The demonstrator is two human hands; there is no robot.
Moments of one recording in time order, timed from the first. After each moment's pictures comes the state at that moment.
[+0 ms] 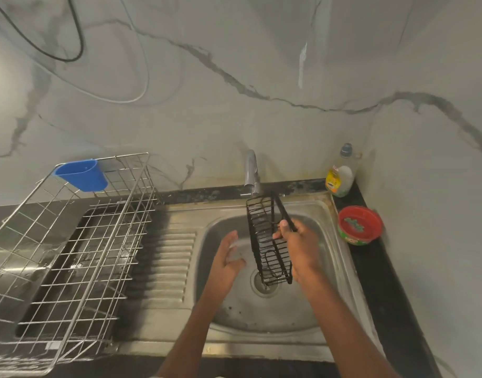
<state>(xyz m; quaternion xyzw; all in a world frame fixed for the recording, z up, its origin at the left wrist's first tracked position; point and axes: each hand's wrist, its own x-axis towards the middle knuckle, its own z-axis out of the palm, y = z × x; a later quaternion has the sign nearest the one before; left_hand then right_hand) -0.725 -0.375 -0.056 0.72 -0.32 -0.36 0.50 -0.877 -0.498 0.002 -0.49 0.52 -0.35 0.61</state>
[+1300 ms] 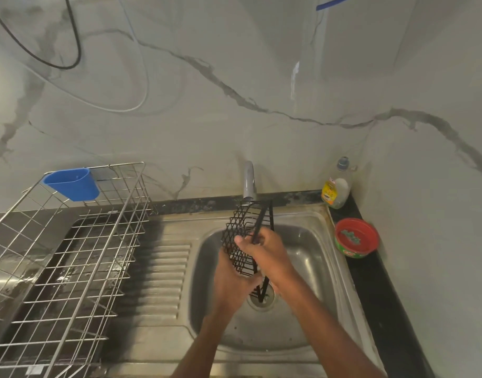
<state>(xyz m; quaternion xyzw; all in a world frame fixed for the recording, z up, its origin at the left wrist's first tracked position) -0.745 -0.397 -0.054 0.77 -0.36 -0.26 0.47 -0.838 -0.482 0.026 -0.55 0.44 -0.26 0.66</state>
